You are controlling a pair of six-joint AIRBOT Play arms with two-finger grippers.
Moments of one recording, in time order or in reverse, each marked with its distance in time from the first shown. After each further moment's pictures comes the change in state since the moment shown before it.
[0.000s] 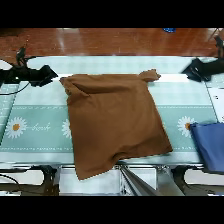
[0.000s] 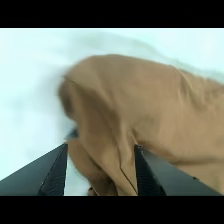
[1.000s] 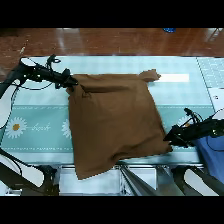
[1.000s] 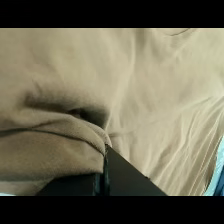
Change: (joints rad) left arm -0.127 -0.302 0.218 -0.158 -0.257 0.040; right arm -0.020 0.409 -0.920 -0.068 0.139 -0.032
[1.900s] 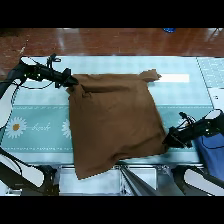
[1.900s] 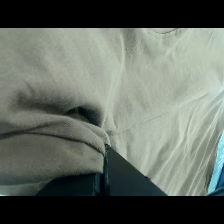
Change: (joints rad) left arm -0.006 -0.004 0.014 0.000 -0.013 0.007; right arm 0.000 -0.175 -0.003 0.008 -0.082 -0.051
